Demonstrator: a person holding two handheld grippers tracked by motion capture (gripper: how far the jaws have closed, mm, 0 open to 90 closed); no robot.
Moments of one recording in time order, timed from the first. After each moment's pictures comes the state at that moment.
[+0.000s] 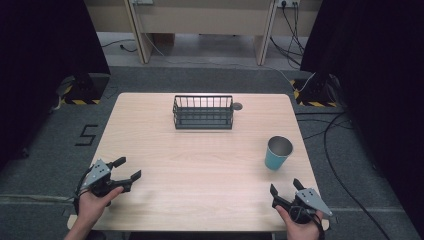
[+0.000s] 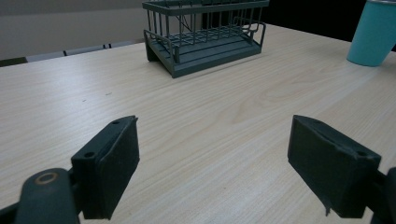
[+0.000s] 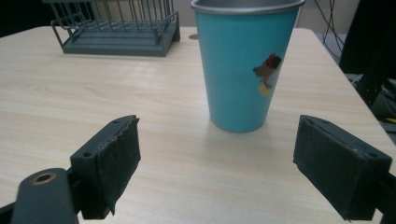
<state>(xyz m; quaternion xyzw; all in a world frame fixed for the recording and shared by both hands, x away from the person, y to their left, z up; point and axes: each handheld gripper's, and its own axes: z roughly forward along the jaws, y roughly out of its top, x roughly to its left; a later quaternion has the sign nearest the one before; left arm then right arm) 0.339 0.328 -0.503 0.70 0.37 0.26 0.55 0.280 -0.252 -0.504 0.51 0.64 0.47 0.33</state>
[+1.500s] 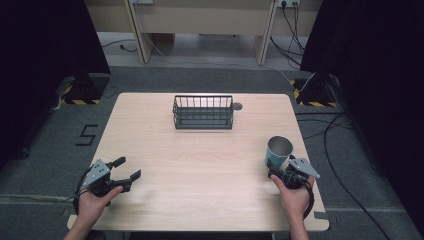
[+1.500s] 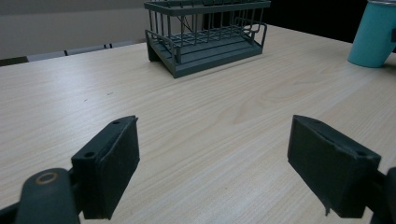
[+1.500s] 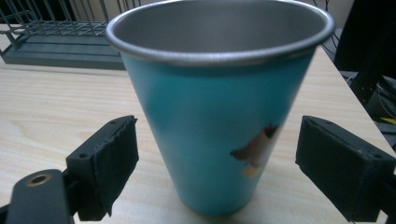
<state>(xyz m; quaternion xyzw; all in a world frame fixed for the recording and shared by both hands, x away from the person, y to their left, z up) 0.339 0.329 -0.503 0.70 0.38 0.26 0.55 0.374 -0.253 -0.504 0.52 0.64 0.45 0.34</state>
